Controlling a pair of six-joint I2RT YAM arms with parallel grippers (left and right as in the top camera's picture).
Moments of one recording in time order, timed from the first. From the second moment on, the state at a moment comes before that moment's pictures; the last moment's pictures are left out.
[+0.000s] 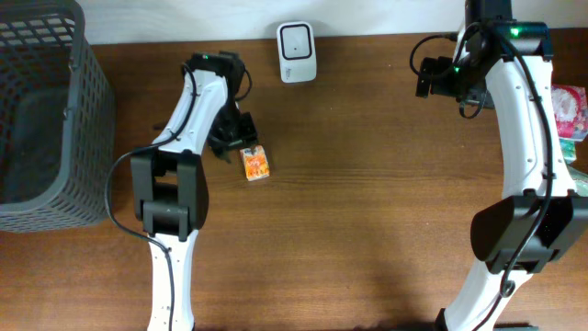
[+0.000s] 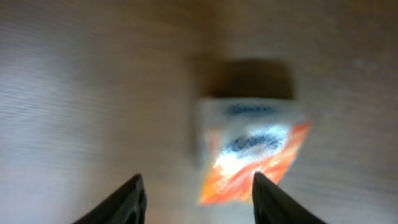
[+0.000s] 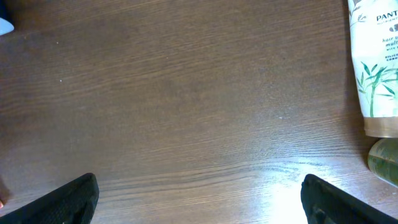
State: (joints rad) left arm -0.21 2.43 2.16 -1.47 0.14 -0.47; right arm -0.05 2.02 2.11 -1.33 0.00 0.17
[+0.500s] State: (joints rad) left arm -0.24 2.45 2.34 -1.56 -0.09 -0.39; right arm -0.05 2.02 2.11 -1.33 0.00 0.17
